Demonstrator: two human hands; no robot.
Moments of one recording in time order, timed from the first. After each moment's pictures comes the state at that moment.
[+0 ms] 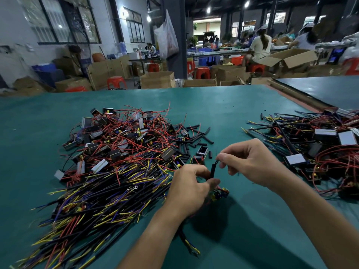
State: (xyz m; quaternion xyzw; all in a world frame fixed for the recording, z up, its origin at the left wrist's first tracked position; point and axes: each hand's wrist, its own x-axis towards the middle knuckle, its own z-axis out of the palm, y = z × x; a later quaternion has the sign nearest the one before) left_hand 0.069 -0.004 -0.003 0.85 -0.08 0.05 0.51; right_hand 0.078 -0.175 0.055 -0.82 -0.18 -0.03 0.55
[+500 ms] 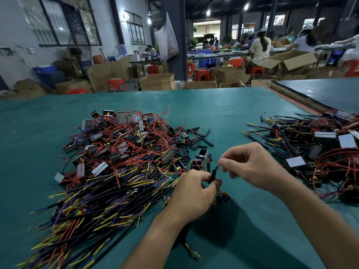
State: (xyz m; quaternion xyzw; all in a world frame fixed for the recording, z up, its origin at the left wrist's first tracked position) left_hand 0.064 -0.008 -0.001 0.88 -0.14 0.06 0.46; right_hand 0.078 -0.175 0.056 -0.83 -0.17 -0.03 0.53
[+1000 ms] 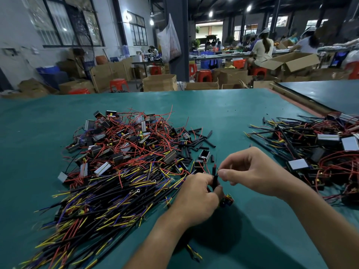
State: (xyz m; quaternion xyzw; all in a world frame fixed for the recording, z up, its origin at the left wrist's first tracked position) left_hand 0.061 -0.009 -0.001 0.88 -0.13 0.01 0.46; right_hand 0.077 -0.181 0.056 -0.82 -0.24 0.03 0.51
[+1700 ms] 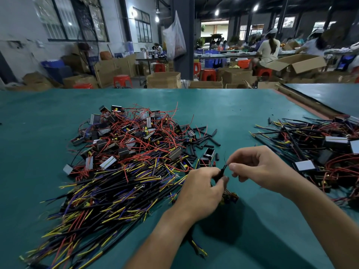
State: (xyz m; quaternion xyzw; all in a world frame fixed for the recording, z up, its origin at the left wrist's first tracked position) left_hand 0.060 -0.008 0.004 0.88 -0.17 0.11 0.43; right_hand 0.083 -0.180 0.048 -0.82 -0.19 0.01 0.54
